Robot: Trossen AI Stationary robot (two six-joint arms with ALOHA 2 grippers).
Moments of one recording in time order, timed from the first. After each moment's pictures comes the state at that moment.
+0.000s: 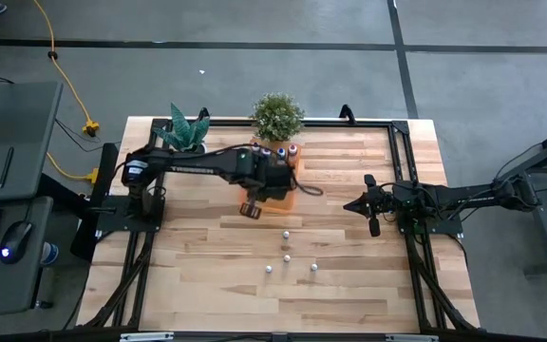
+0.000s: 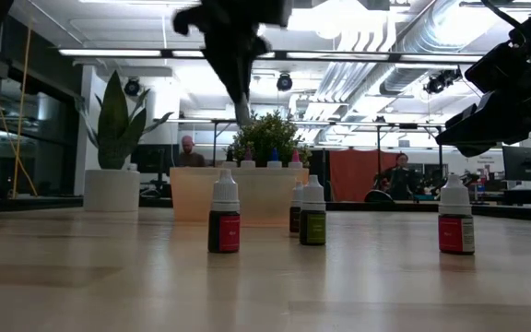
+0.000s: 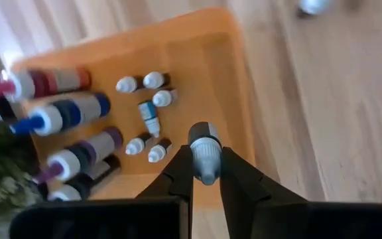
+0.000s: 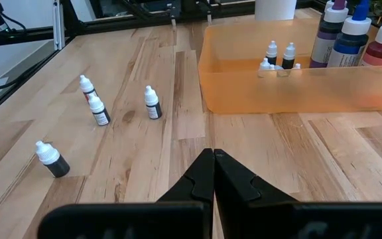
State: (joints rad) left arm -0.01 1.90 1.84 -1.26 -0.21 0.37; right arm 0.00 0.35 0.01 0.03 0.00 0.13
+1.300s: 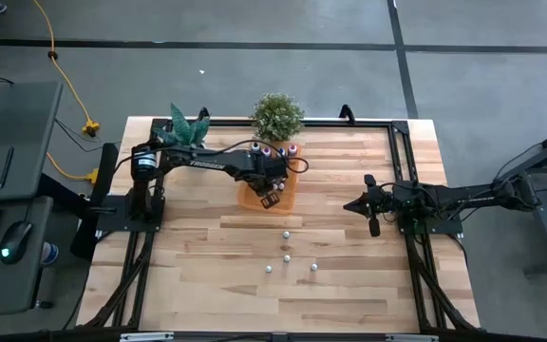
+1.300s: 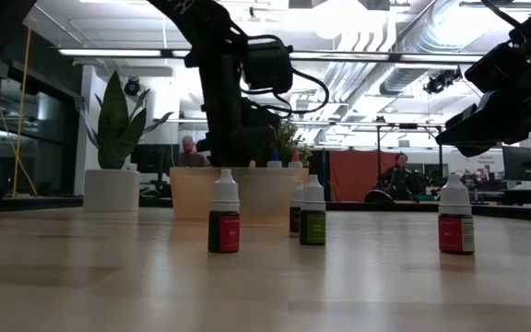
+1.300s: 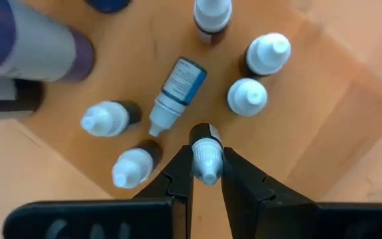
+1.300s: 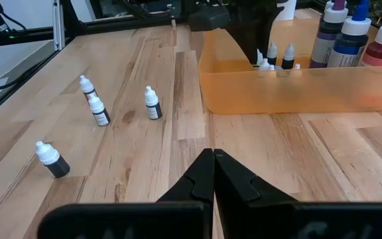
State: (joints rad) left arm 0.18 1.96 1.41 -0.74 -0.16 -0.32; right arm 0.00 0.35 0.01 0.03 0.00 0.13
